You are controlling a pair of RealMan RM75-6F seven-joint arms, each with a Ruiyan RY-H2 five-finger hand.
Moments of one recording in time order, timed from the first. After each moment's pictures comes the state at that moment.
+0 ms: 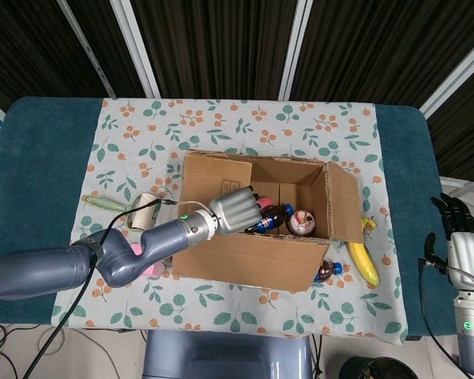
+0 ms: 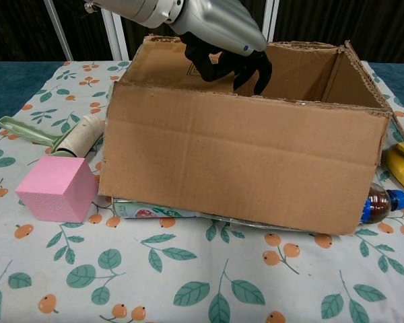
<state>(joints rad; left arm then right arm) -1.53 -1.25 -0.05 -1.60 0.96 0.45 0.59 0.18 -1.21 0.15 -1.48 -1.38 1.54 0.09</state>
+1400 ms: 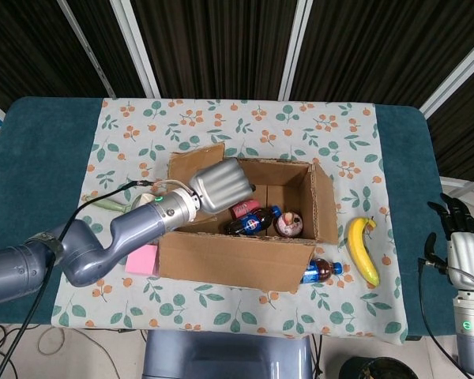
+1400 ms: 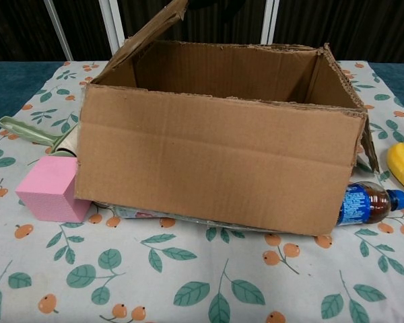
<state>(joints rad) -1.56 -0.99 -0.04 -1.75 0.96 0.51 0.53 0.16 -1.22 0.18 -1.48 -1.39 1.52 0.10</state>
